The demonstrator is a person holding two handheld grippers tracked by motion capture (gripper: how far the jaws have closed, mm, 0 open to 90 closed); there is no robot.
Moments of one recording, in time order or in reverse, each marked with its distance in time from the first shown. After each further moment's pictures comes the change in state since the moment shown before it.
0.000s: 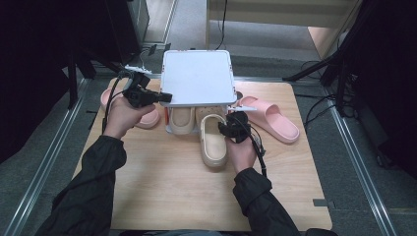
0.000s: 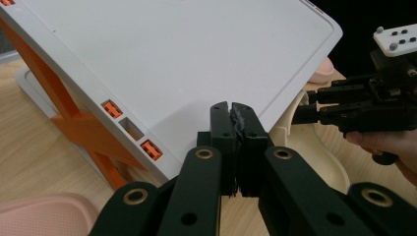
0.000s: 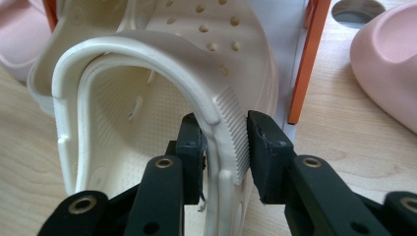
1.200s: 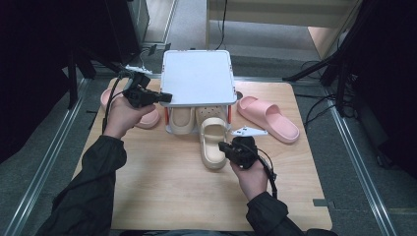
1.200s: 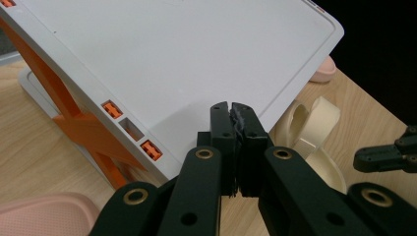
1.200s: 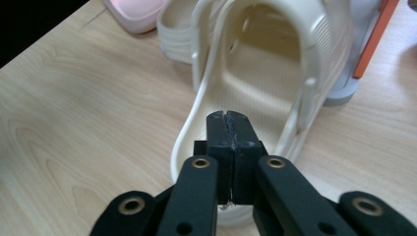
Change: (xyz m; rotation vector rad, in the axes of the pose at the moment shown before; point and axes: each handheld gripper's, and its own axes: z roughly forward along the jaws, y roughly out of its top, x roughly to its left) left arm -0.001 0.000 0.000 0.001 0.009 0.005; right arm 0.018 -0.050 -0.067 -0.022 0.209 -0.125
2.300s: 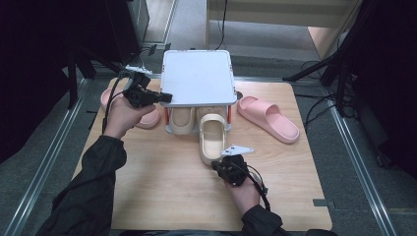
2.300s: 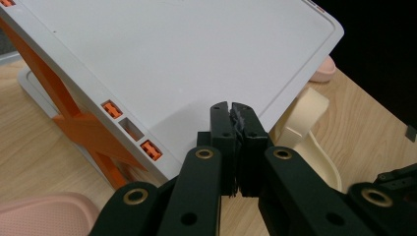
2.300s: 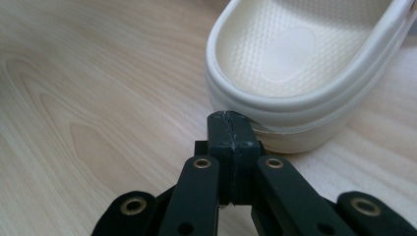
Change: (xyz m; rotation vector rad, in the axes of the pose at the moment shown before) left arm 0.000 0.000 0.000 -0.001 -0.001 -0.002; right arm 0.016 -0.049 0.027 0.108 0.040 -0.053
